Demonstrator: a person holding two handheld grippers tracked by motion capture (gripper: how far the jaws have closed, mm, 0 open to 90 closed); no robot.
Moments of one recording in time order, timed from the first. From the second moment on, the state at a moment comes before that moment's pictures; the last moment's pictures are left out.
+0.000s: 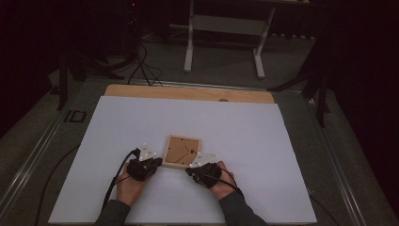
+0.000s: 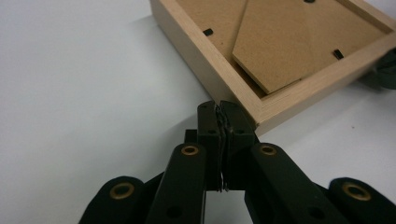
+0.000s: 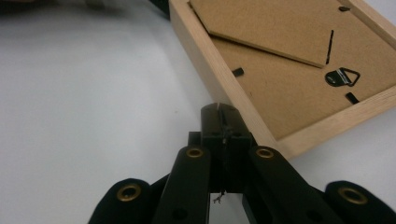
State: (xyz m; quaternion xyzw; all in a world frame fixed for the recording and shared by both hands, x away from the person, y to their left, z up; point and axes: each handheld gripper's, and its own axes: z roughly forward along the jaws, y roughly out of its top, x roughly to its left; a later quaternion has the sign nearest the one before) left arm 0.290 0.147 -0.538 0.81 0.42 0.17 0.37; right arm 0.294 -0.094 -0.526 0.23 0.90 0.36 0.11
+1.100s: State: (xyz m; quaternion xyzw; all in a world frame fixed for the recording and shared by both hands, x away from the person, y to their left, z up) left arm 0.294 0.139 -0.536 0.81 0.42 0.17 0.38; right arm 0.306 -0.074 -0.530 0.23 0.89 0.37 0.13
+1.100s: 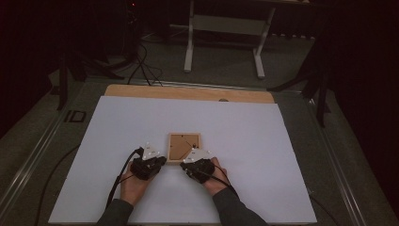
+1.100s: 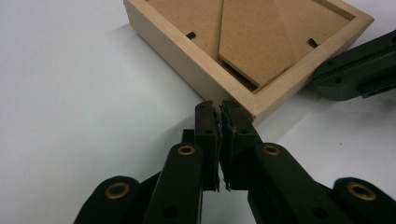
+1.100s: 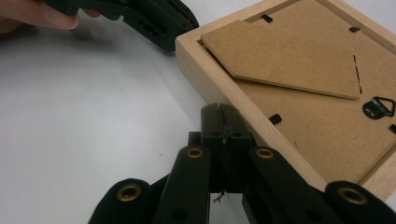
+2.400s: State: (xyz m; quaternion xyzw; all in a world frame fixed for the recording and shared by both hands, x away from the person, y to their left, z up) left arm 0.286 0.133 -0.530 0.81 0.41 0.18 0.38; right arm 0.306 -0.107 -0.496 0.27 0.85 0.43 0.17
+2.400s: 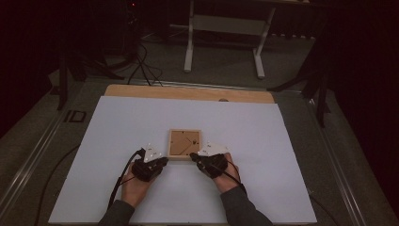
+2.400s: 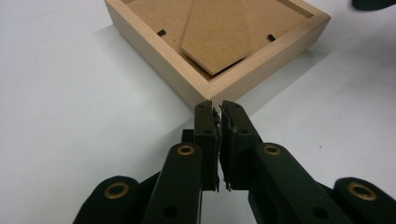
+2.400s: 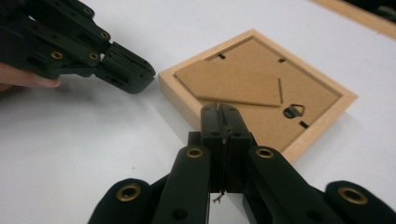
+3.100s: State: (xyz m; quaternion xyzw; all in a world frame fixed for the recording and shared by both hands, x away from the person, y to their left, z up) left arm 0.282 0.135 -0.513 0.81 0.40 0.18 0.40; right arm 0.319 -0.126 -0.509 0.31 0.83 0.43 0.18
